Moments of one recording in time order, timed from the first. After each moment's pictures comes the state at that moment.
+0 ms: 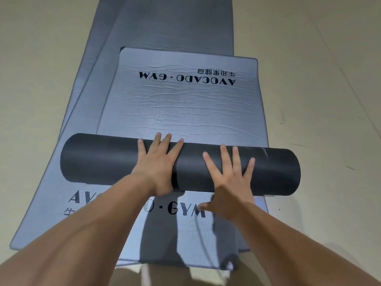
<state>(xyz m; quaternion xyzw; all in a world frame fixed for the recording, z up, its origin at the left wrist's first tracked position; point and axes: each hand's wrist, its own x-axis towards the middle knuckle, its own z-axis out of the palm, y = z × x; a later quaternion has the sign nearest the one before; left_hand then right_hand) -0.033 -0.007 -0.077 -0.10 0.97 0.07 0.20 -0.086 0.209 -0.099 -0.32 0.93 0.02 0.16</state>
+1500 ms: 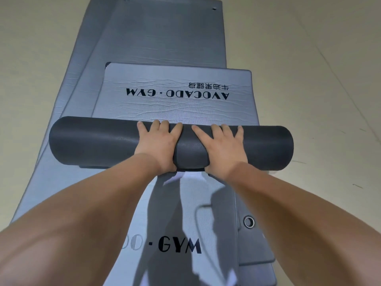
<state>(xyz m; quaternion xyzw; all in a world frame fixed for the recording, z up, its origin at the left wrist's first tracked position) -0.157 -0.037 -0.085 -0.09 0.99 -0.04 0.14 -0.229 0.141 -0.085 -0.35 0.93 0.07 0.11</state>
